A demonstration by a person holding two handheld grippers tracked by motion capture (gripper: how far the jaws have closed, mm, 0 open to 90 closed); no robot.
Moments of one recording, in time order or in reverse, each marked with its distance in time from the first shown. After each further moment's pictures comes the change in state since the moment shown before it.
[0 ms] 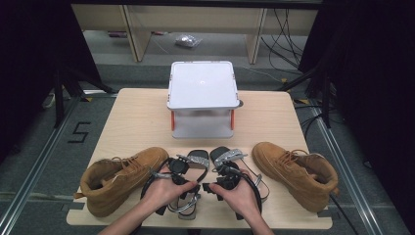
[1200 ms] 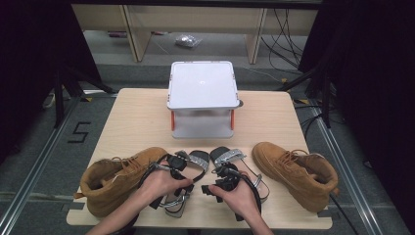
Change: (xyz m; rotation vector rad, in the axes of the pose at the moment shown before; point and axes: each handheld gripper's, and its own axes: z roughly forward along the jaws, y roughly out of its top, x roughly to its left) left arm 0.014 0.012 0.005 0.171 0.058 0.034; right arm 0.000 -0.003 0.004 0.024 0.031 0.009
